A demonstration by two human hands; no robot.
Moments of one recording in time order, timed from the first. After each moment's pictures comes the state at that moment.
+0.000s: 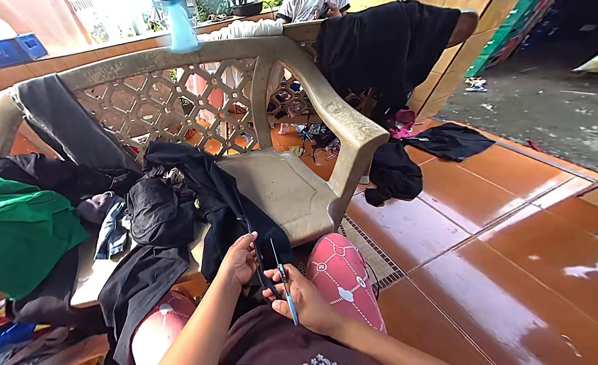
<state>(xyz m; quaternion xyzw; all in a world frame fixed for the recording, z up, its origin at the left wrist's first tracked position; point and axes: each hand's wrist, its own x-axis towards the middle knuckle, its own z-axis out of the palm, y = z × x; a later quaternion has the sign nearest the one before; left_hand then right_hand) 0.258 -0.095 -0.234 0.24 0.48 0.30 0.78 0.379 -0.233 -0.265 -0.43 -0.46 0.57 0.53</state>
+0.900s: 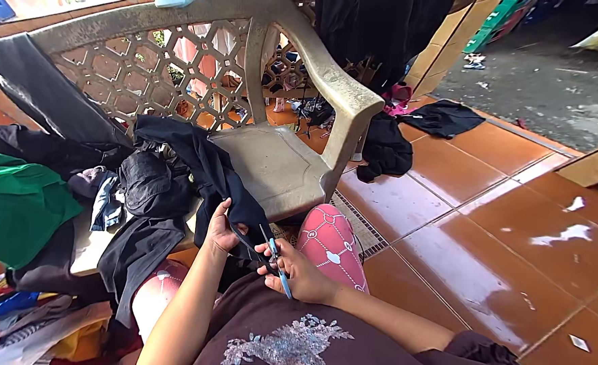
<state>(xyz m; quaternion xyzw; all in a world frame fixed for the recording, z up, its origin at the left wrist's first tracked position) 0.235 -0.082 -0.243 0.09 0.34 0.34 0.87 0.379 -0.248 -0.249 -0.43 -0.54 0.55 0.46</state>
